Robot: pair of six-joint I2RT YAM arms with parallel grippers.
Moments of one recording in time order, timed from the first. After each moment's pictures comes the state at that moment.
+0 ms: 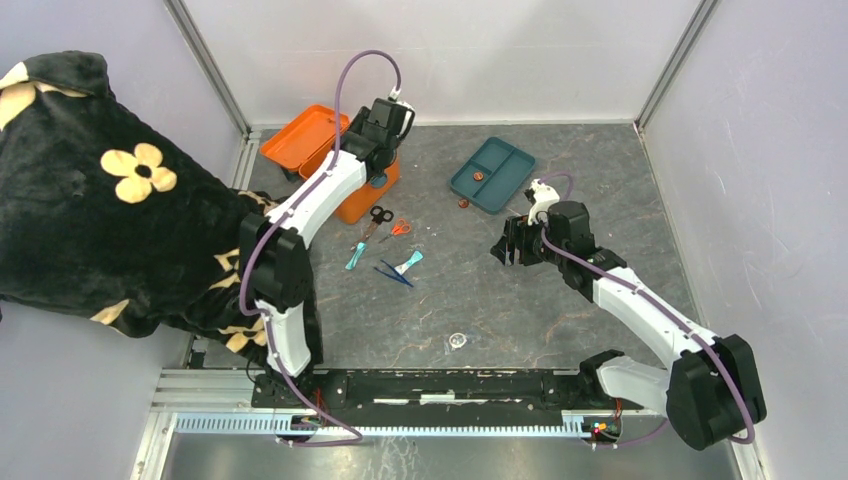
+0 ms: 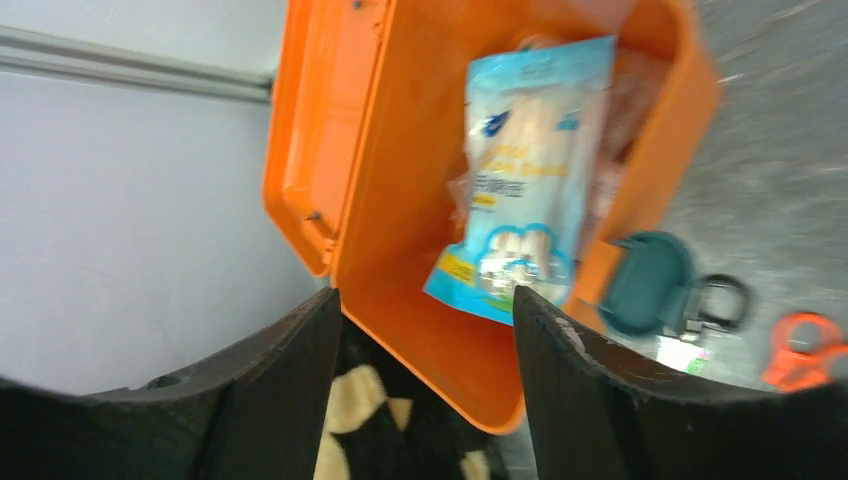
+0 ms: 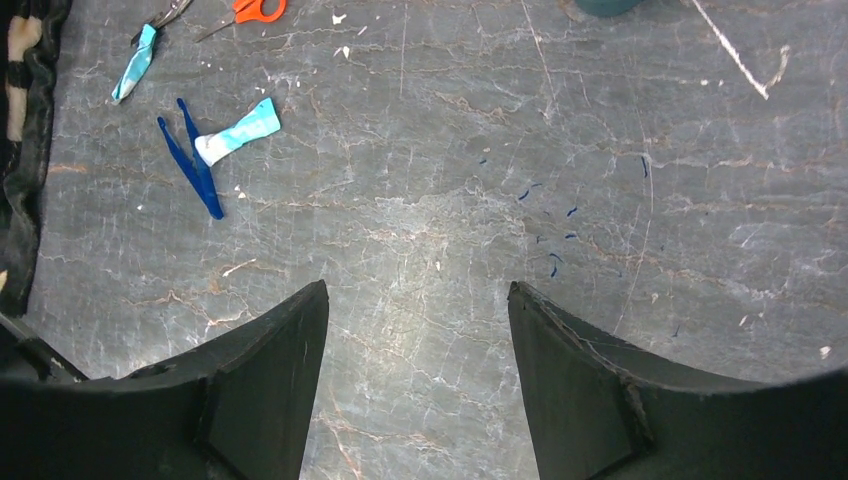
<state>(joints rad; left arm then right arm) -0.45 1.95 1.78 -0.59 -0.67 0.40 0.38 1.13 0.66 -0.13 -0.24 0.26</state>
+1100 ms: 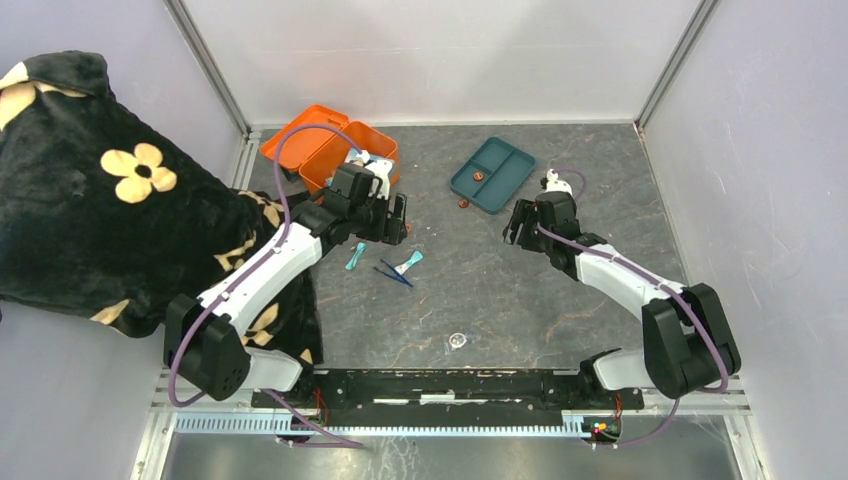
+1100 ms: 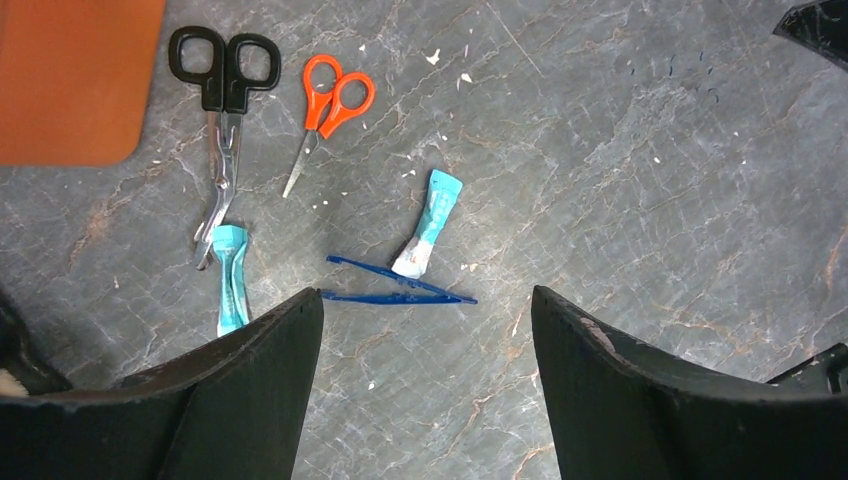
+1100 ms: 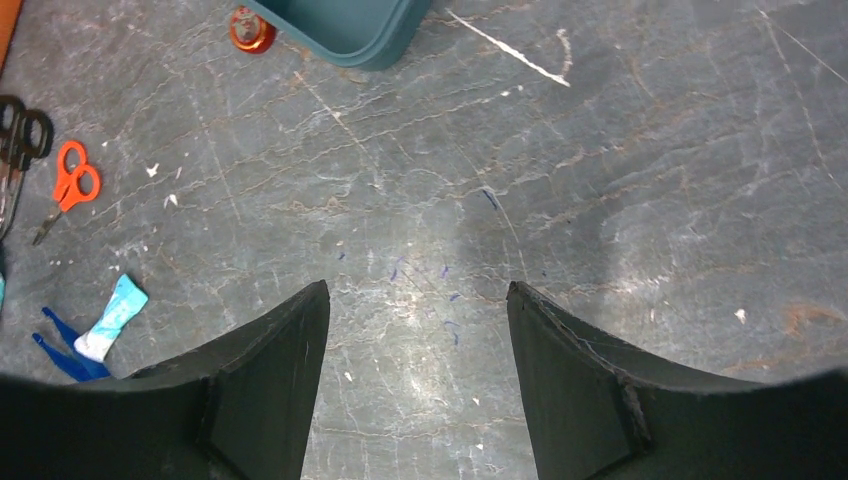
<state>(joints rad) -0.51 1.35 1.11 -0.55 0.06 -0.21 0.35 1.36 0.71 -0.05 0.11 0.51</state>
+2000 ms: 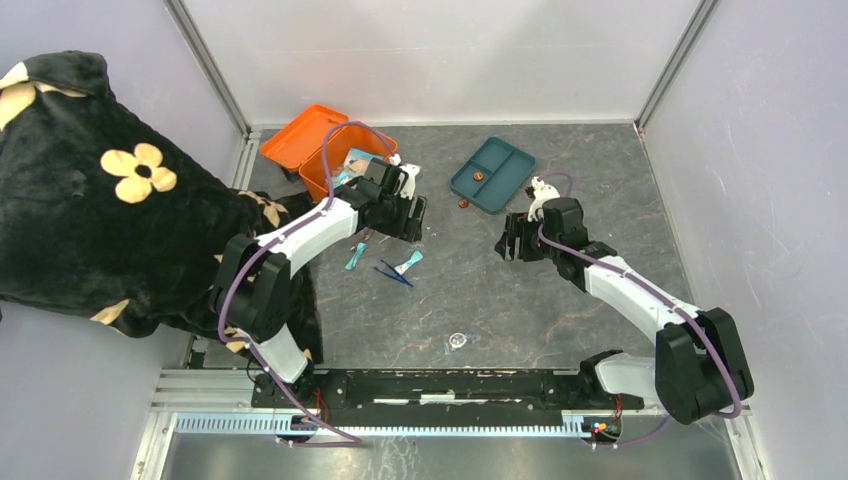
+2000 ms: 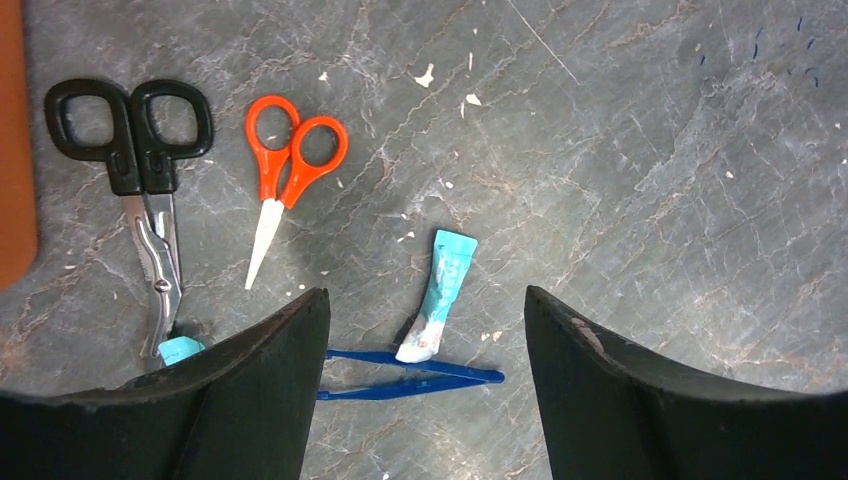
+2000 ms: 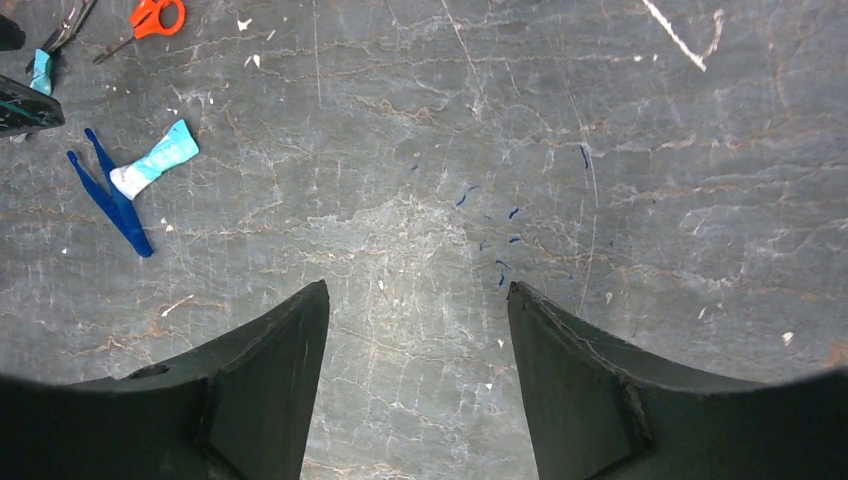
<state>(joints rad) -0.51 1.69 1.22 -0.47 0.13 -0.13 0.35 1.25 0.68 -0.11 -0.16 0.27</state>
